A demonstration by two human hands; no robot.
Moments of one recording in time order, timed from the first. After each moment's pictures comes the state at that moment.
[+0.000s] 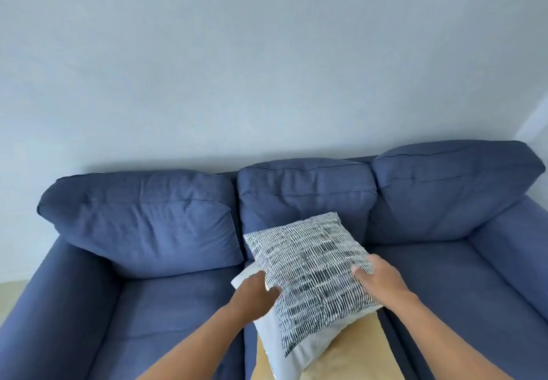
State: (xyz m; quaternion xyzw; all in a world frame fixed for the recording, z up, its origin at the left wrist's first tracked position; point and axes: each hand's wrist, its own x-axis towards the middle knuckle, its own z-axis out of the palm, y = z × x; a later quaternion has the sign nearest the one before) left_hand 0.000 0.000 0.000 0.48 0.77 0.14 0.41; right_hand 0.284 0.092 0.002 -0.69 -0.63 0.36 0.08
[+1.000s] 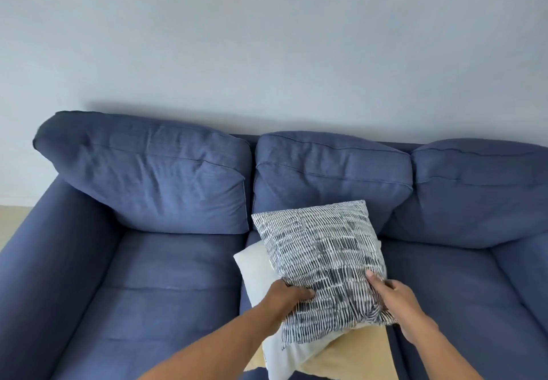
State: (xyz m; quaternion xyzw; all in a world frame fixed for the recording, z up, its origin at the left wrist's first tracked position) left_hand 0.025 0.022 -0.074 0.15 0.65 0.32 0.68; right_hand 0.276 0.114 -0.067 -0.74 -0.41 0.52 0.11
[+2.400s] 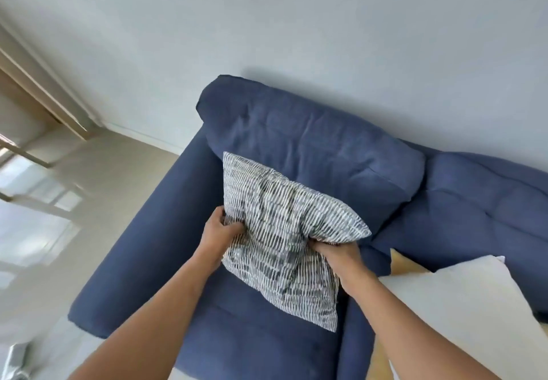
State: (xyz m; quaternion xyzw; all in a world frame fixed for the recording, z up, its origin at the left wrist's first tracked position) left_hand -0.451 -0.094 -0.085 0.03 0.77 0.50 0.40; right_hand -0.233 0.062 -0.084 -0.52 -0.55 0.64 0.12
